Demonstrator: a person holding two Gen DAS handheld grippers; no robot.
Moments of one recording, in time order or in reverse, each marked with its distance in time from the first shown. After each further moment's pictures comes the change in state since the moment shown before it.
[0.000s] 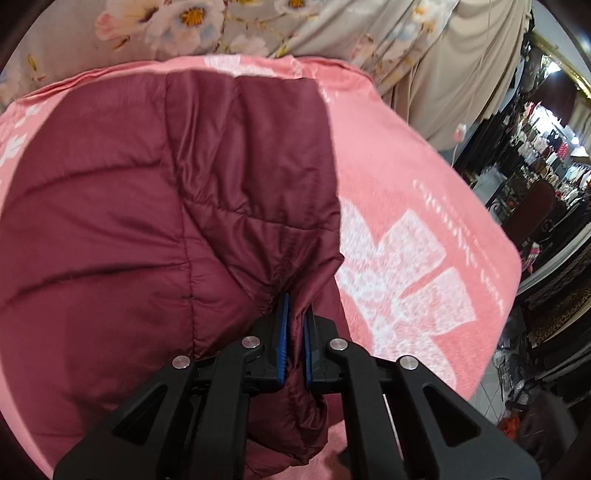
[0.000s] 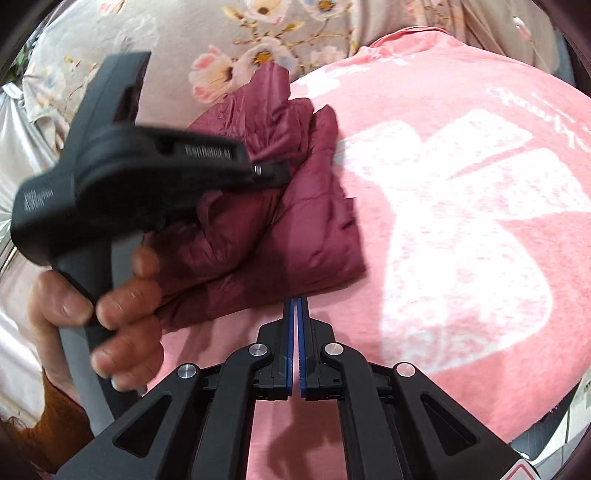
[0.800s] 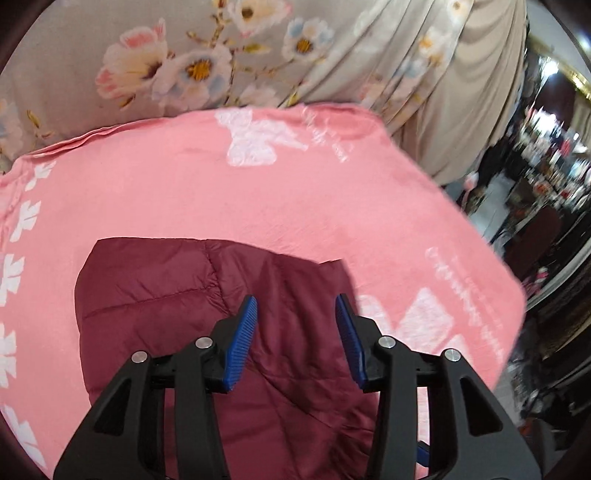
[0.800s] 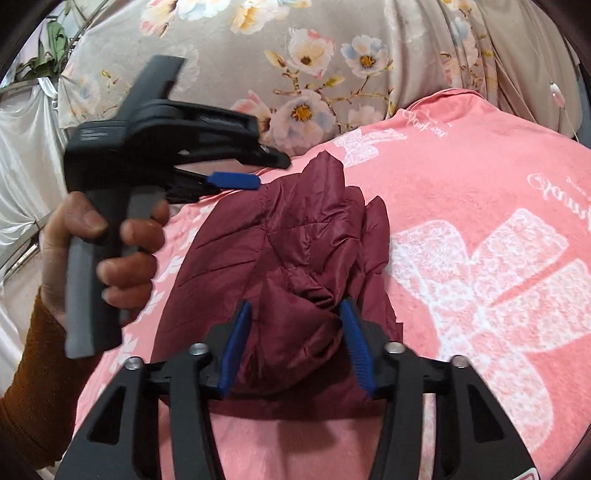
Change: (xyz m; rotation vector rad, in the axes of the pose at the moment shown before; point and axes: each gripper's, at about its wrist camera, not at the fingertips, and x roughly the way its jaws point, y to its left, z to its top) left arm -0.045 0.031 0.101 0.051 -0.075 0.065; right arm 0.011 0.022 0.077 -0.103 -0.190 0.058
